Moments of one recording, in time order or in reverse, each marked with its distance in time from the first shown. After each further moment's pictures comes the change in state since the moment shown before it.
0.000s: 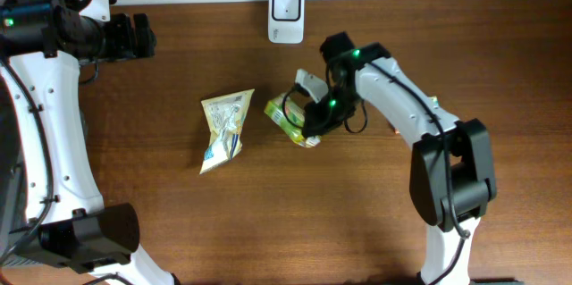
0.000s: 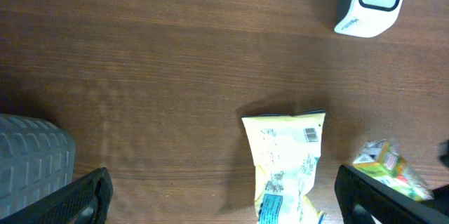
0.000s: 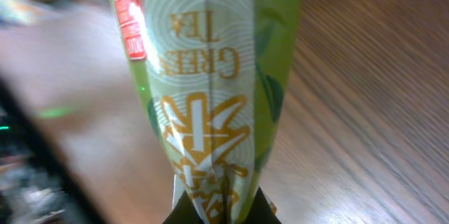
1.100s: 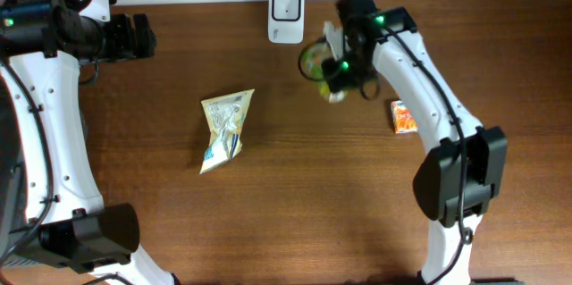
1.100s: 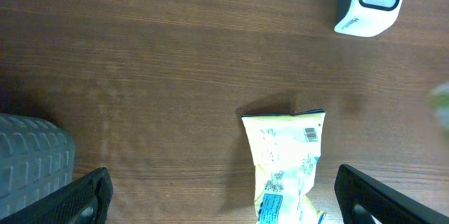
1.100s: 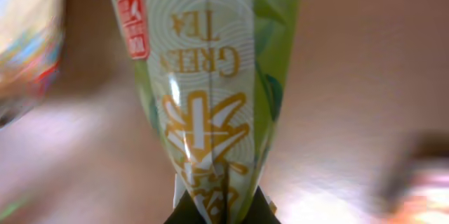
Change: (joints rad) left arm 0.000 0.000 0.000 0.001 0.000 0.000; right arm -0.026 0.018 0.328 -0.043 0.538 0.269
